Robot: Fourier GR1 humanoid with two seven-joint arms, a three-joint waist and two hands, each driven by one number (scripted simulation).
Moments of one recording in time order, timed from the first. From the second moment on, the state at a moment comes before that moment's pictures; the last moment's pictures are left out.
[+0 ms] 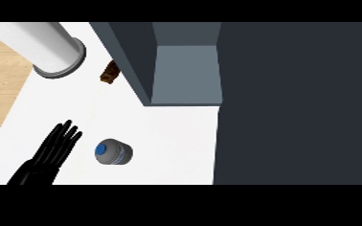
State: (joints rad) left arm 0.31 0.17 0.13 -1.70 0.27 -0.53 -0.17; right arm 0.65 -0.04 0.26 -2.25 -0.19 0.17 -0.15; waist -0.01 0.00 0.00
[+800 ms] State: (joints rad) left arm 0.02 0.18 0.18 -1.11 0.15 -0.55 -0.34; right arm 0.70 -0.07 0.27 -2.26 -0.20 0.19 -0.19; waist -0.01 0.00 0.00
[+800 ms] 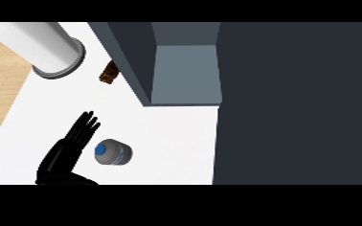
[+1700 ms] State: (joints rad) left arm -0.24 0.19 0.18 -0.56 0.04 -0.53 -0.62; right arm 0.69 -0.08 0.29 -2.24 -0.19 0.18 -0.22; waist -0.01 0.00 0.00
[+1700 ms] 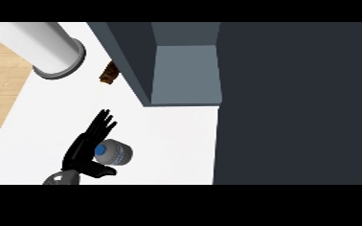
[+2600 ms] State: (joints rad) left arm -0.30 0.16 0.18 -0.46 0.10 -0.62 -0.60; right arm 0.65 -0.08 0.29 -2.20 -0.21 0.17 -0.21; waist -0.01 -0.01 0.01
